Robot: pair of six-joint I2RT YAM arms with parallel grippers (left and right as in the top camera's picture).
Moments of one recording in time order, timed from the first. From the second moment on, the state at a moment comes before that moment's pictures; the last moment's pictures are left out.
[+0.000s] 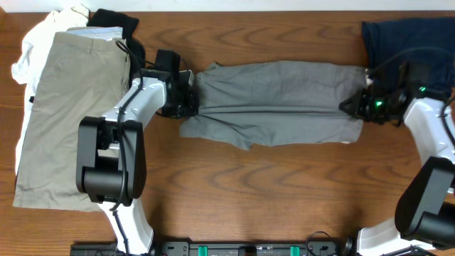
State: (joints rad) left arm -0.14 2.00 1.34 -0.73 0.31 -0.18; right arm -0.27 1.72 1.22 -0.76 -0.55 0.02
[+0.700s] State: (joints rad) left arm -0.11 1.98 1.34 -0.75 0.31 -0.18; right arm 0.01 1.72 1.40 -0.81 -0.40 -0.02
